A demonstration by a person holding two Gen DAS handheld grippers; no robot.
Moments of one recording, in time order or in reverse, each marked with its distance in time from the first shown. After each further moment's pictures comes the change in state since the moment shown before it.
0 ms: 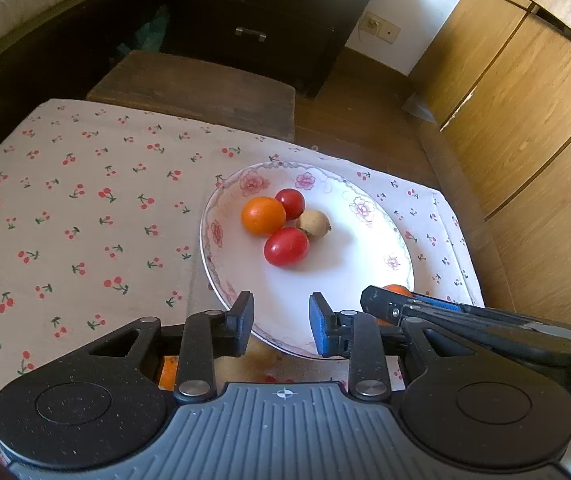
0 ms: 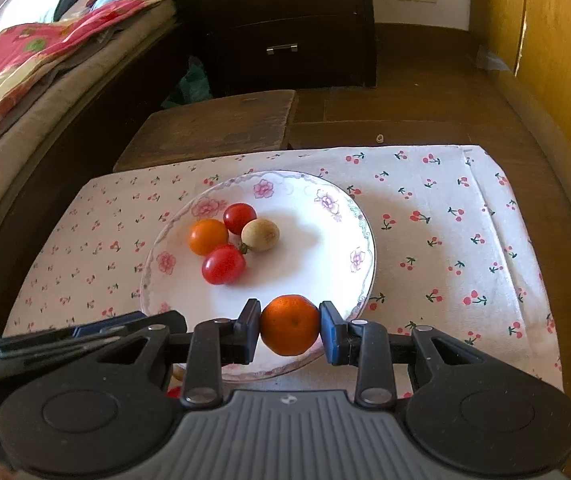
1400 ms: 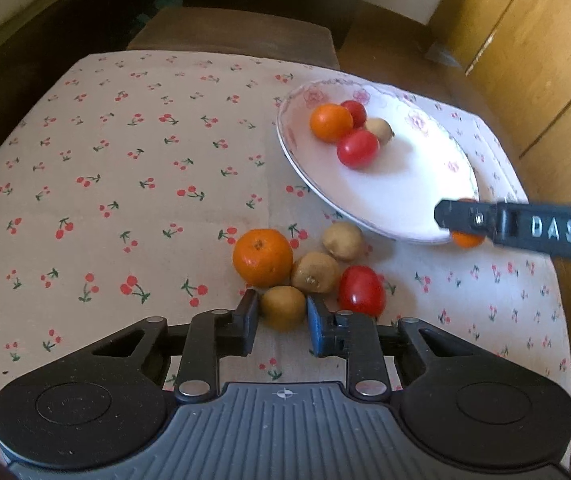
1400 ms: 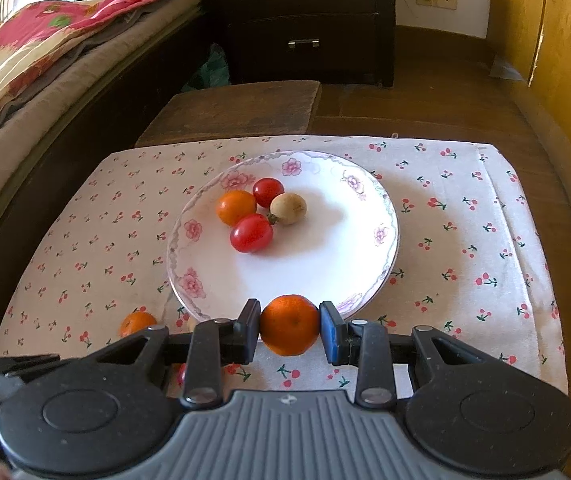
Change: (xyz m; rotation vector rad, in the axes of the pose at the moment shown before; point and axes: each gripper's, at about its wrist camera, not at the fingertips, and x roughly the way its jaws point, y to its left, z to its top) left arm -0.004 0.035 -0.045 0.078 0.109 0.102; right arm -0.012 0.020 -0.020 -0.075 0.010 0.007
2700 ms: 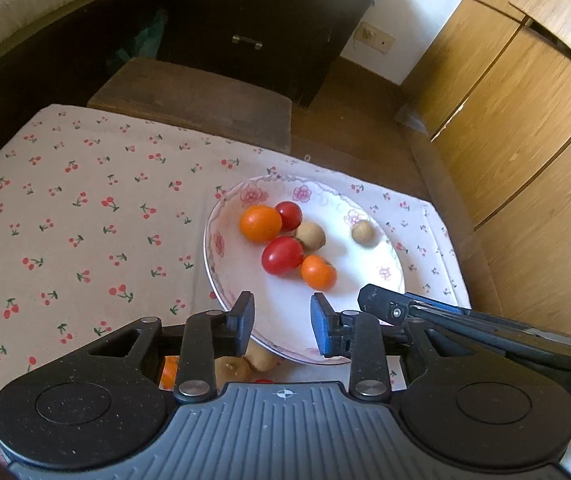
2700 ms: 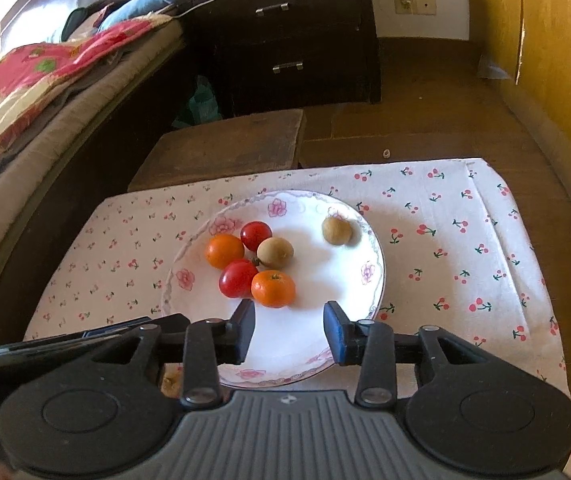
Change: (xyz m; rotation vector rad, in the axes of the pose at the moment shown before) left arm -0.018 -0.023 0.050 -0.088 -0.132 -0.142; right arm -0.005 -0.018 0.018 0.095 -0.073 0.023
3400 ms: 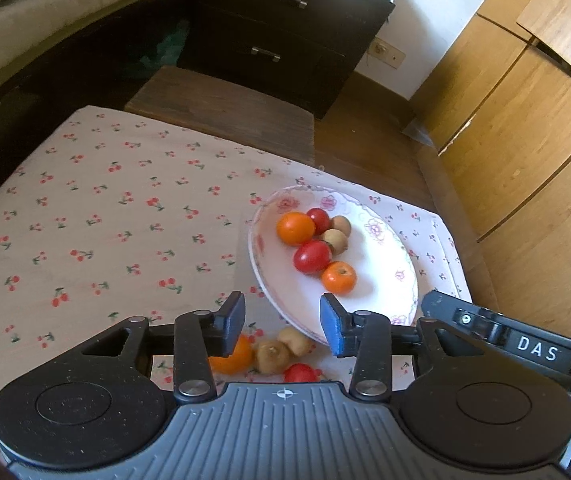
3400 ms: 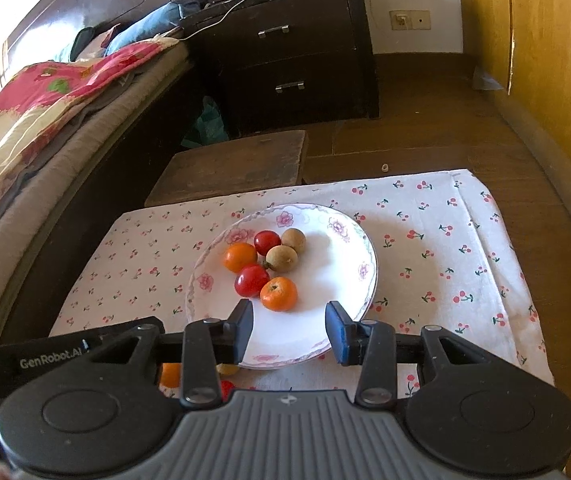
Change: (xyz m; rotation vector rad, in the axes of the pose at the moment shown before) left arm -0.031 0.027 -0.006 -0.033 -0.024 0.017; right arm -0.039 0.003 -0.009 0.012 -0.047 0.015
